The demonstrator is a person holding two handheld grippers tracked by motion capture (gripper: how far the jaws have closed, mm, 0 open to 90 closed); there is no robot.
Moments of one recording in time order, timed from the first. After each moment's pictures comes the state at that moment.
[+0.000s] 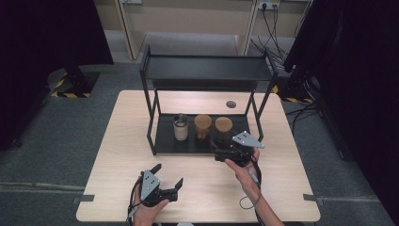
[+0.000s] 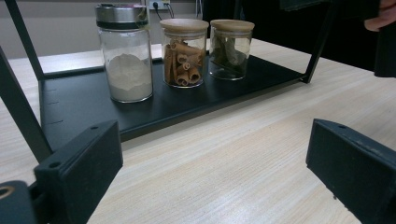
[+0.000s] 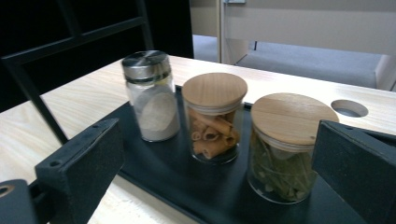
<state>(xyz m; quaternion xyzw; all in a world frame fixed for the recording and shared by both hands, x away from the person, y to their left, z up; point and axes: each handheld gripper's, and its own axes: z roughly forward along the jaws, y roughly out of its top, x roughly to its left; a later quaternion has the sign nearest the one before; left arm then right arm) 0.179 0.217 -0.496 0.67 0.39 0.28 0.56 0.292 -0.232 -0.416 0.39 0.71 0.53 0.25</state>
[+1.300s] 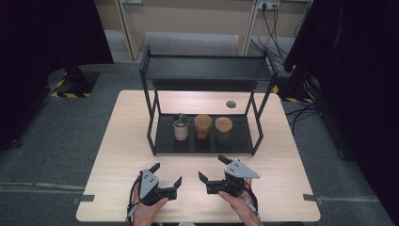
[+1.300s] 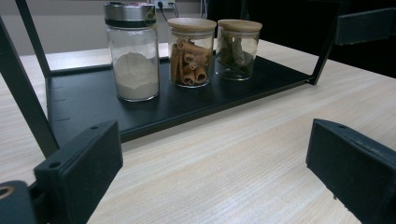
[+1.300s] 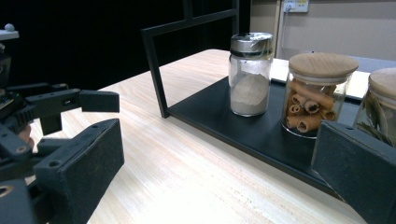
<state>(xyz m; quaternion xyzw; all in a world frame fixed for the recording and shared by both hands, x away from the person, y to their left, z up) 0.181 0.218 -0.496 0.67 0.40 0.28 0.56 0.235 -0.236 -0.451 0.31 0.72 0.58 0.19</state>
